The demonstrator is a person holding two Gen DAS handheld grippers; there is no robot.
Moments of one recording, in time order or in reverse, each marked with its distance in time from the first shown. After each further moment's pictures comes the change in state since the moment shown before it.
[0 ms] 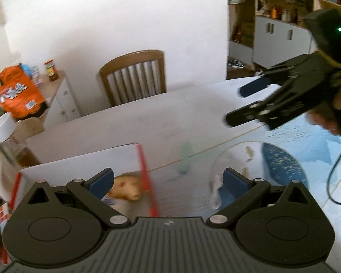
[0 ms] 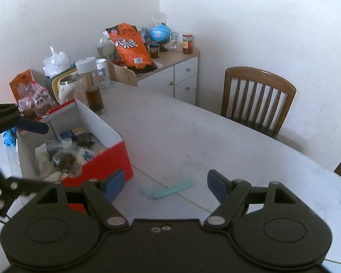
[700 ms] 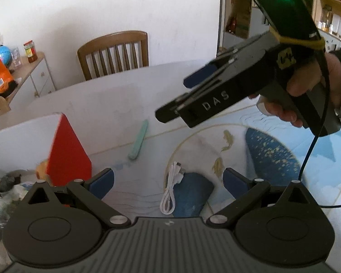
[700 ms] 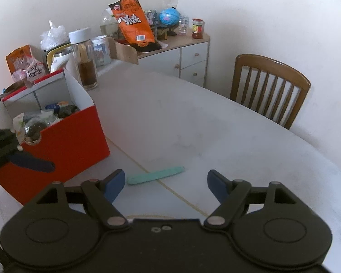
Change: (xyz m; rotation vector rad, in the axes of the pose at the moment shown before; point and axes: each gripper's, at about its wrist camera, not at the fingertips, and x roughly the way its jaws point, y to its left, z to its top) left arm 0.099 -0.066 -0.038 -0.035 0.056 -0.034; right arm 0.070 -0.035 -0.031 -0.081 0.034 0.050
